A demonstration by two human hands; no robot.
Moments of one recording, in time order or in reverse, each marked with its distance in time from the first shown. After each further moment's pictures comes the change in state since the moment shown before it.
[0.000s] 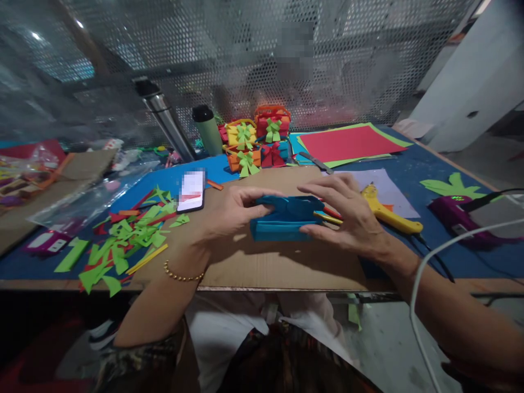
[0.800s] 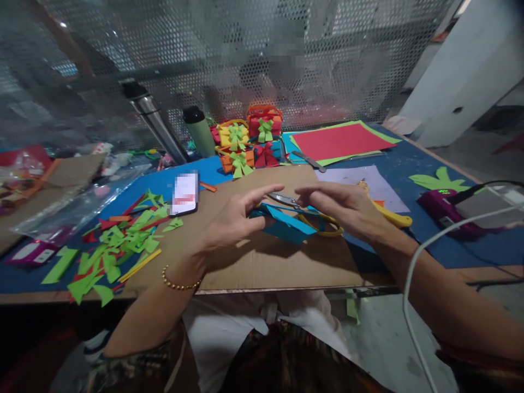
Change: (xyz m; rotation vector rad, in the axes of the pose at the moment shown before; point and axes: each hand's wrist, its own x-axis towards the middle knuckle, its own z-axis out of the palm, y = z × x) left_hand -0.002 -0.003 0.010 0.127 -0.066 0.031; right_hand 0.007 -0.003 -0.006 0.556 -0.092 0.586
